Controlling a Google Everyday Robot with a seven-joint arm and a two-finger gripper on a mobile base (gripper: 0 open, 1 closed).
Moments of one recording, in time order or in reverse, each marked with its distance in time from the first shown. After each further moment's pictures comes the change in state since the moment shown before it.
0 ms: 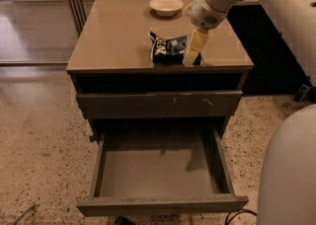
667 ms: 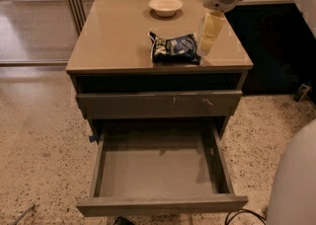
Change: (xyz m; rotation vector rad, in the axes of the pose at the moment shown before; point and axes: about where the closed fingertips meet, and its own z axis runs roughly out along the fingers) arm -0.001 0.016 -0.069 0.000 0.116 -0.010
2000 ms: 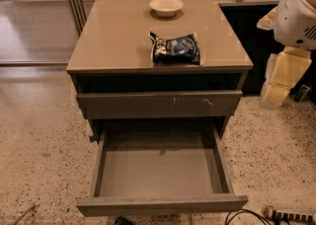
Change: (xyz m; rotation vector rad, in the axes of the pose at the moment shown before) arm 0.059 0.172 -0.104 -0.007 0.173 0.156
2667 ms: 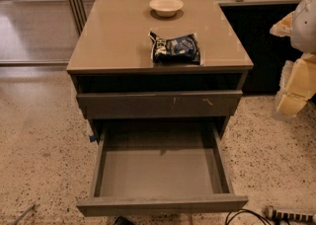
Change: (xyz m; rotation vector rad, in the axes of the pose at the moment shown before) arm 0.019 0.026 -0.019 -0.014 0.001 0.066
